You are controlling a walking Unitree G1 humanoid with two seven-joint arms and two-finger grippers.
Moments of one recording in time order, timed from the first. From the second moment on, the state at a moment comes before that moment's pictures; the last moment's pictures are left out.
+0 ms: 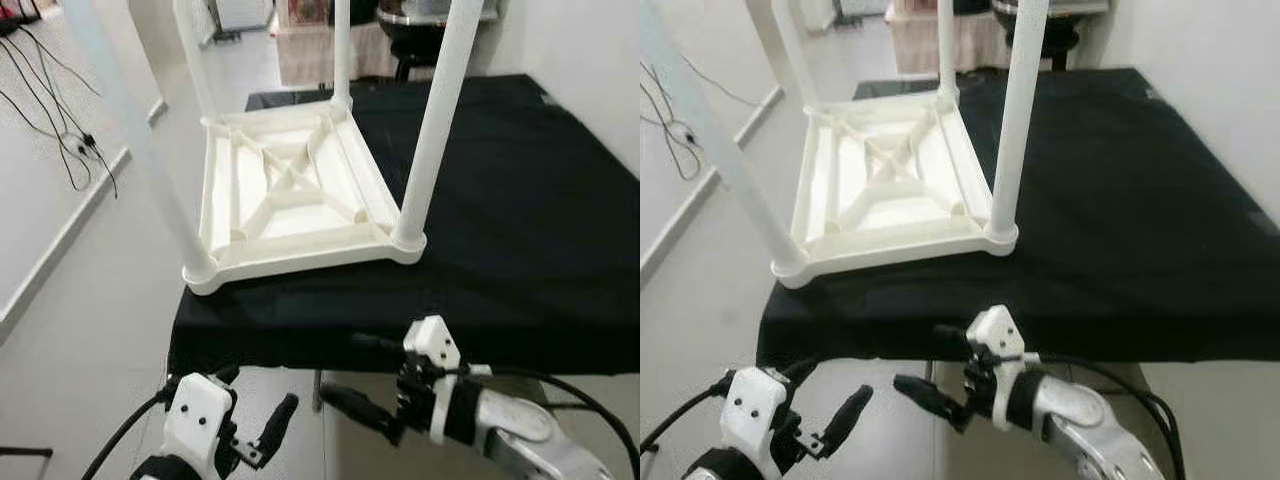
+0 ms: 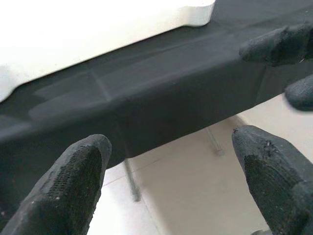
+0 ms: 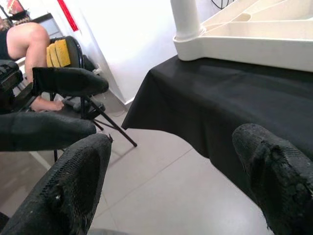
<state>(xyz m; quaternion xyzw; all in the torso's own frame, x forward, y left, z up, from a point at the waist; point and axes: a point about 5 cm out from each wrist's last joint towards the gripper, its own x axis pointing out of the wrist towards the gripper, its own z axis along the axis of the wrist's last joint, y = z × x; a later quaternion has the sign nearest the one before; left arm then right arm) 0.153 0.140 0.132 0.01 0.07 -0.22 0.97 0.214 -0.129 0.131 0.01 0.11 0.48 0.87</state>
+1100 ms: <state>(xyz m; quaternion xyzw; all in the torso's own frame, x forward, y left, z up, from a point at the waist) 0.167 0.150 0.143 0.02 0.03 -0.14 0.99 0.217 -0.134 0.128 -0.03 0.10 0.48 0.87</state>
